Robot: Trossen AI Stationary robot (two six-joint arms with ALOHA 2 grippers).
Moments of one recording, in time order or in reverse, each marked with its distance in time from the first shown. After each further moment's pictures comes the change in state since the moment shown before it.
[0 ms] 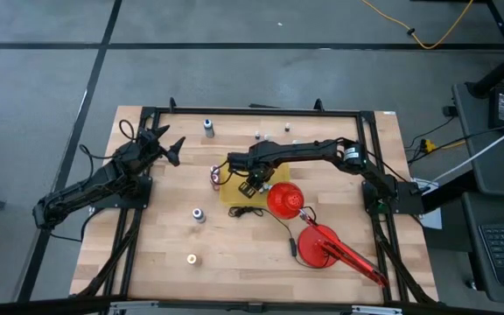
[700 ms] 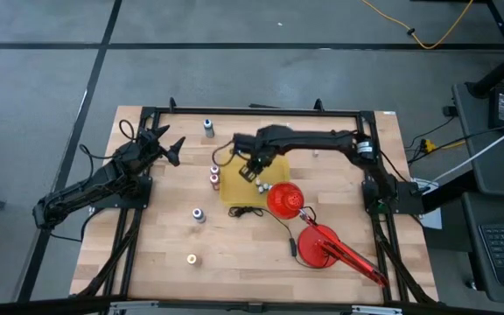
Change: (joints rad) left arm 0.000 0.000 0.000 0.000 0.000 0.000; right arm -0.060 -0.120 0.037 -0.010 0.087 -0.047
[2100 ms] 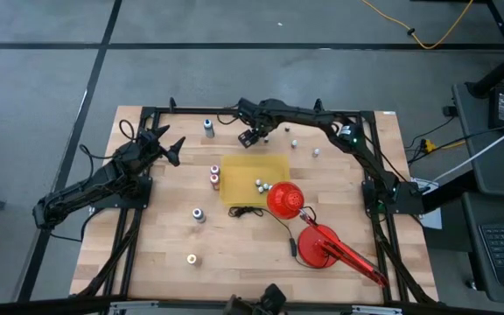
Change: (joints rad) left arm 0.000 0.000 0.000 0.000 0.000 0.000; right arm -0.308 0.240 0.088 0.208 -0.011 -0.152
